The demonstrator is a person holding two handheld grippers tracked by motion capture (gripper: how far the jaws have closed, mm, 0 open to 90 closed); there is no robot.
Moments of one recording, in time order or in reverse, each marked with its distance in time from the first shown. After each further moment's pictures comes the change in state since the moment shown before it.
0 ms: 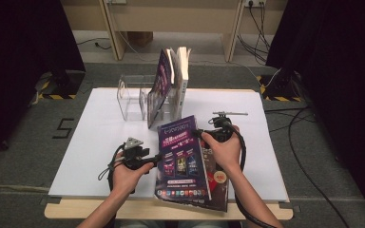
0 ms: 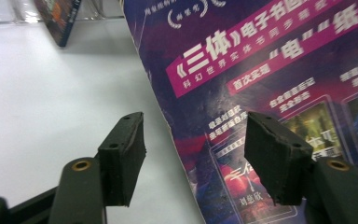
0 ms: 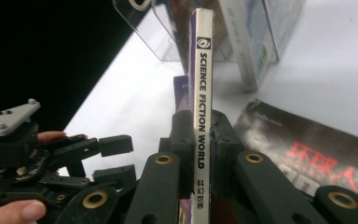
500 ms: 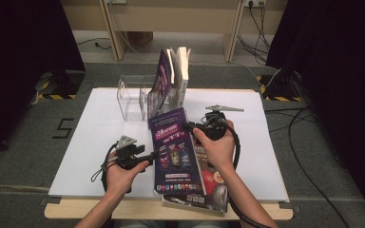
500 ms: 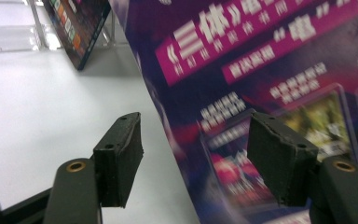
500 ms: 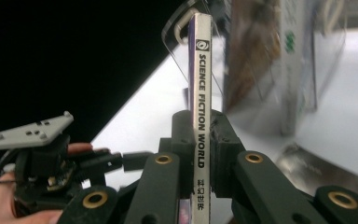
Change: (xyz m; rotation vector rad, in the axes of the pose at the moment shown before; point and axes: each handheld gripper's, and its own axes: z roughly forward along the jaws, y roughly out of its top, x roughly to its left) left arm -0.001 0.010 -0.023 -0.076 -0.010 -0.013; right arm 0.044 0.013 -0.008 -0.113 0.055 -0.104
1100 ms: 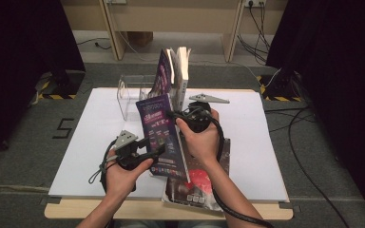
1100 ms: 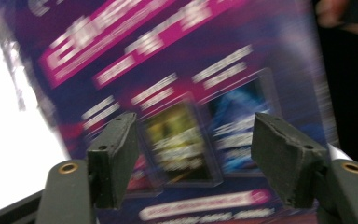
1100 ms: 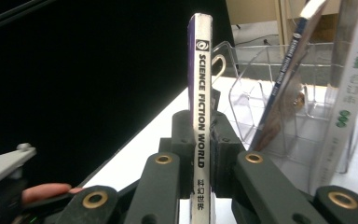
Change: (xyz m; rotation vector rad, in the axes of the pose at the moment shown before) left arm -0.051 0.033 -0.032 -0.130 -0.067 0.054; right arm 0.040 0.024 0.023 -0.103 0.010 -0.095
